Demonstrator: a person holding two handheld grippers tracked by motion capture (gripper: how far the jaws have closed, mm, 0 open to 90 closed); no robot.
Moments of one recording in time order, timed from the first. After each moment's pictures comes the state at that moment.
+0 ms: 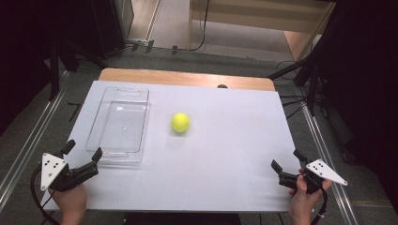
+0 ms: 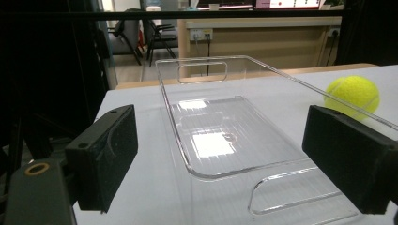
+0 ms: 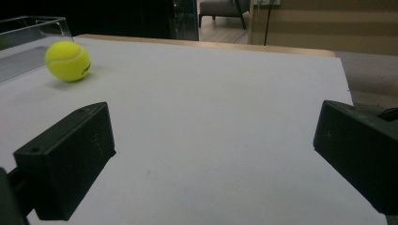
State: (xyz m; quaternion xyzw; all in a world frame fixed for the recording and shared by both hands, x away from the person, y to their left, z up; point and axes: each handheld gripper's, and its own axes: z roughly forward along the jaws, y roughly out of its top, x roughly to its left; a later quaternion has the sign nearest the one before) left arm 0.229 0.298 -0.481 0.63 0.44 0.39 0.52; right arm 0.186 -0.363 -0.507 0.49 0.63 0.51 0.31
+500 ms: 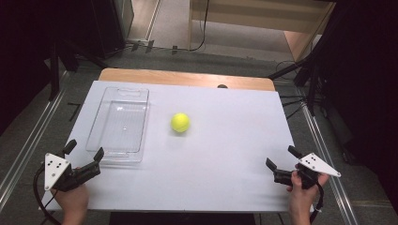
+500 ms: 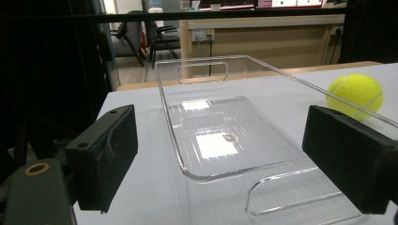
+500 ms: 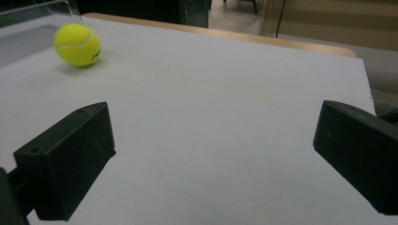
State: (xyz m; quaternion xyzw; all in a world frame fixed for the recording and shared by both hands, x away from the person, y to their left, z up) left arm 0.229 0.293 -0.482 0.63 0.43 0.40 0.51; right arm 0.200 -0.348 -0.492 0.48 0.67 0.48 0.29
